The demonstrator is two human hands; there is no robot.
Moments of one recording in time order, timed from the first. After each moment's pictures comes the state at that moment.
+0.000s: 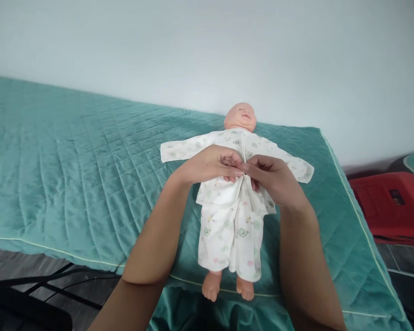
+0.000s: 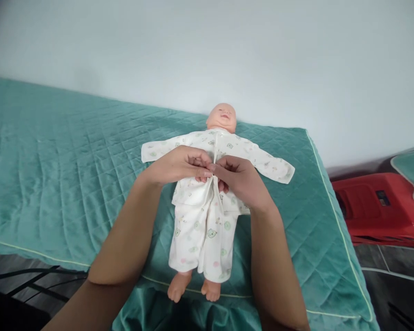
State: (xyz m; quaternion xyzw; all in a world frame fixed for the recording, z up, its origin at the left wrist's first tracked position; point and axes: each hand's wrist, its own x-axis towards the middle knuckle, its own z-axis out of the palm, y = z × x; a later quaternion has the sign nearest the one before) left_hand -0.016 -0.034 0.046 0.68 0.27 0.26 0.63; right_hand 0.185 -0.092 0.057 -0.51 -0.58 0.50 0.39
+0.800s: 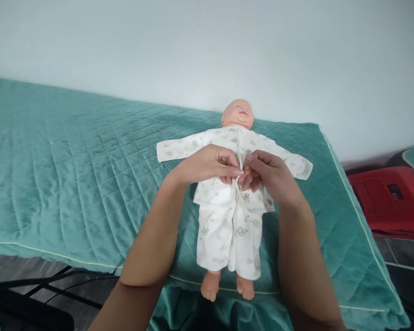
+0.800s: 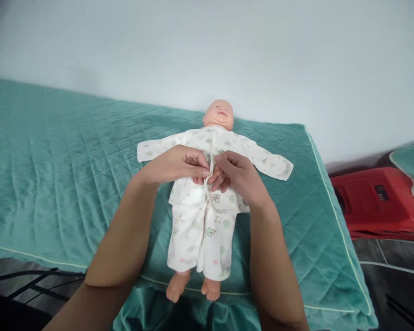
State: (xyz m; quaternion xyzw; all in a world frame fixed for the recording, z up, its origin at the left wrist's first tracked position) left_hand -0.013 -0.036 0.050 0.69 0.29 0.22 0.62; right_hand 0.187 -0.088 0.047 -0.49 -0.51 0.57 0.41
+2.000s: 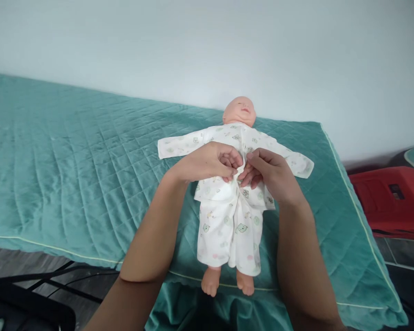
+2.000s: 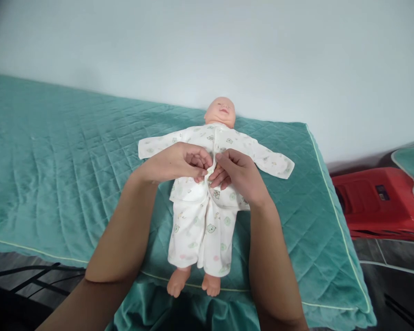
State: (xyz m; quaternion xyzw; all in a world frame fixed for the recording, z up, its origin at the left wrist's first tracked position) left_hand -0.012 -0.041 0.054 0.67 0.33 0.21 0.63; right_hand 0.185 -0.091 0.046 -0.50 -0.51 0.56 0.42
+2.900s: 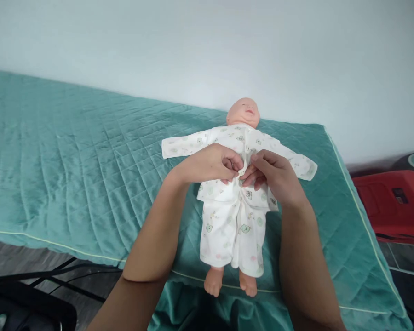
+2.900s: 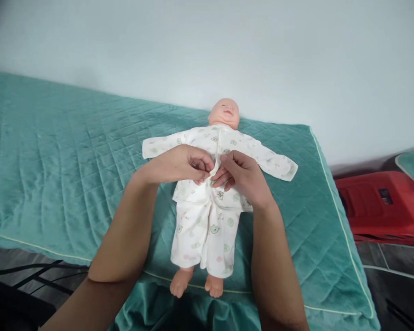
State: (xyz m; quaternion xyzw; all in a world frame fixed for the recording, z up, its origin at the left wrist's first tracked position) left_hand -0.019 -0.041 0.060 0.73 0.35 0.18 0.56; right_hand 0.183 -0.092 0.045 -0.52 -0.52 0.54 0.41
